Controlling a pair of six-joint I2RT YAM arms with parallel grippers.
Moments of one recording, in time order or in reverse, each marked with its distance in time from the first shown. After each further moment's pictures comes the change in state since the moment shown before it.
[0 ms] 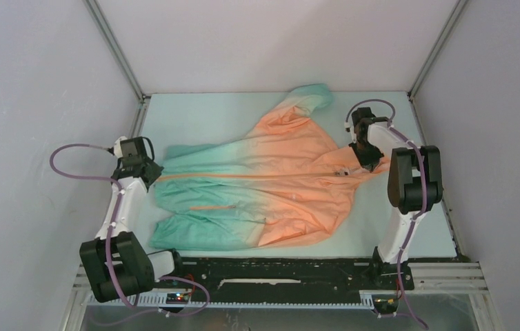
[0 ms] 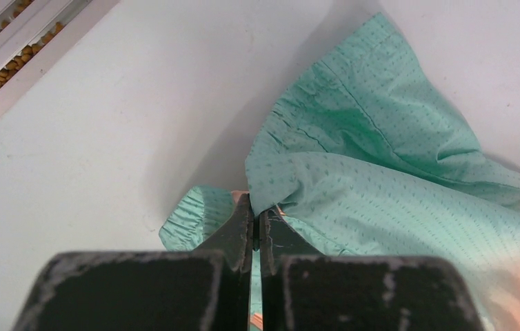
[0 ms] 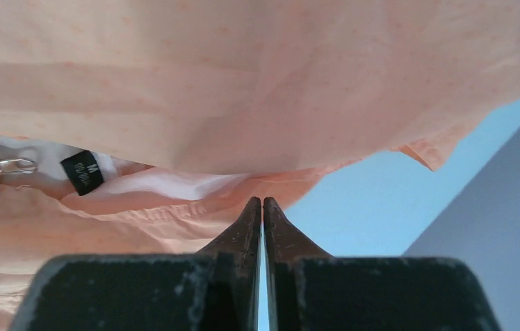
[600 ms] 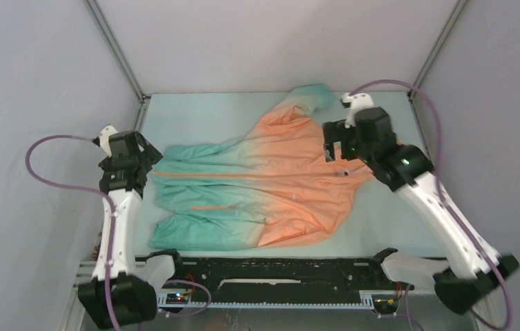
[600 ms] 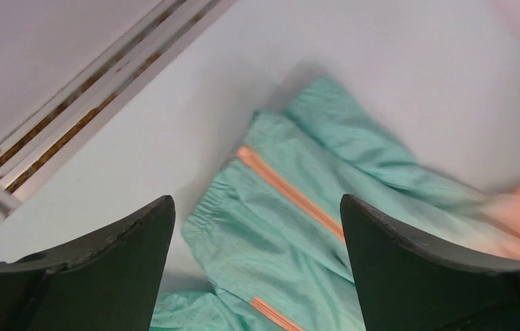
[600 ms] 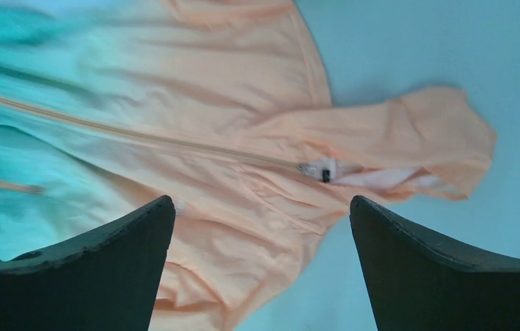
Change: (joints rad) left arm -0.039 -0.151 0.122 -0.145 -0.122 0.038; right arm 0.418 -0.727 -0.034 0.042 -0.010 0.383
